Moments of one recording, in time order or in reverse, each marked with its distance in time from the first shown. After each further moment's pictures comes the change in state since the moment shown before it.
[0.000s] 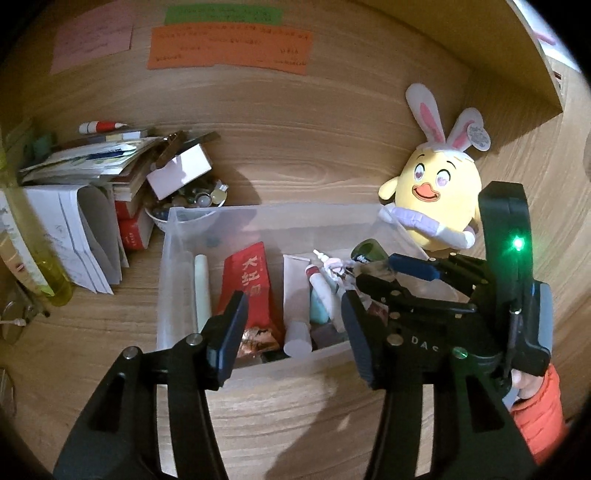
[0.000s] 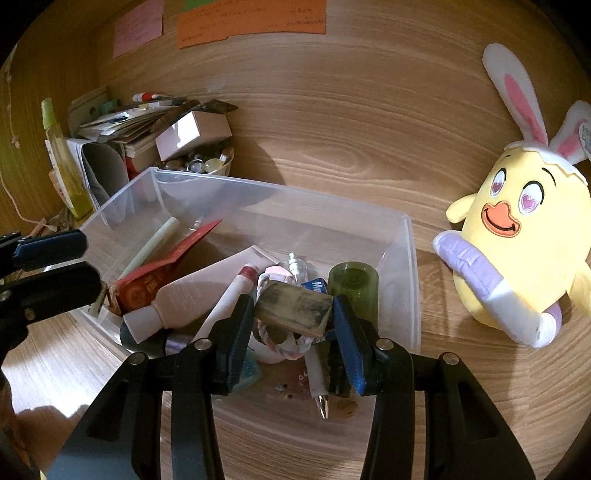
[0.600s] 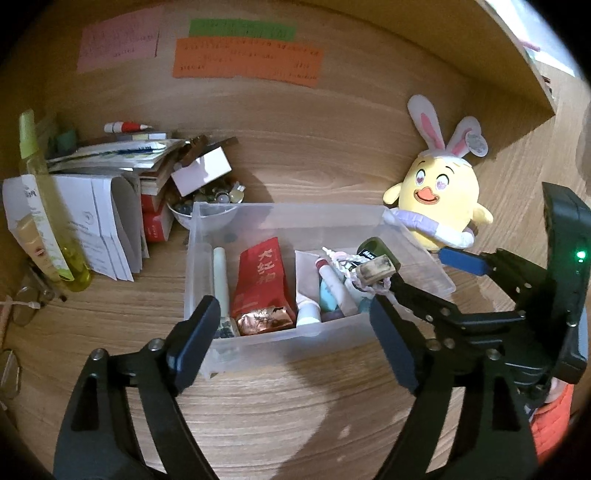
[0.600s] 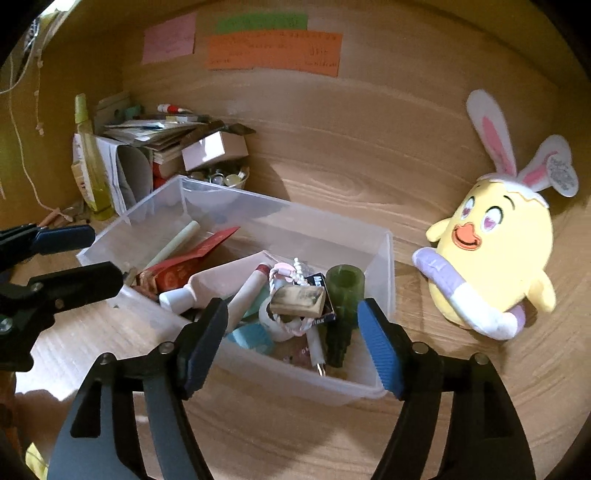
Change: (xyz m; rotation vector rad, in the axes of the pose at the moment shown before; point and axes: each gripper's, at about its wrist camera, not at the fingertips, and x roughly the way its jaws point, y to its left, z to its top) left arm -0.027 0.004 -0.019 -0.009 -0.055 0.033; right arm -0.055 0.017 -0.018 -0.056 -0.093 -0.039
